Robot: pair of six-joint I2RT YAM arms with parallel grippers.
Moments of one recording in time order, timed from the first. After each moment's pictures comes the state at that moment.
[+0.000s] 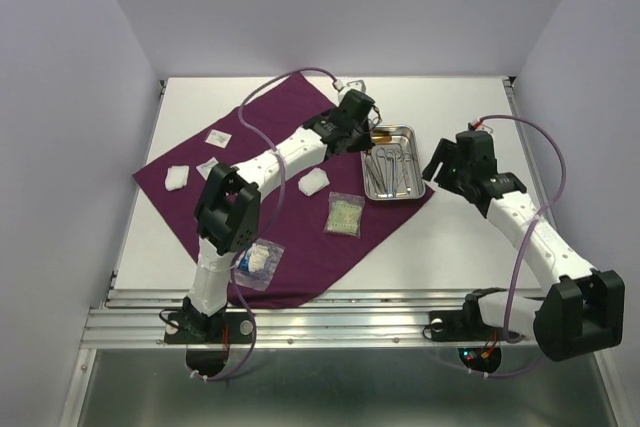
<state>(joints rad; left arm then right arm) -0.73 2.05 1.79 -0.45 -0.15 -0.69 0.20 1.18 0.88 -0.43 0.15 0.56</state>
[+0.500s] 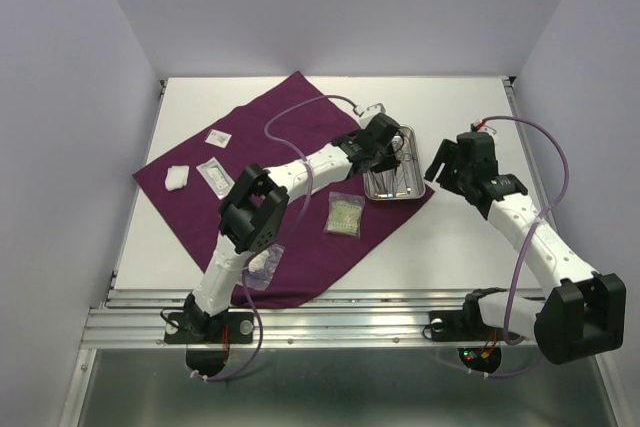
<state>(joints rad) -0.86 2.17 1.80 -0.32 -0.13 -0.94 0.20 1.16 0.87 -0.44 0.19 0.56</state>
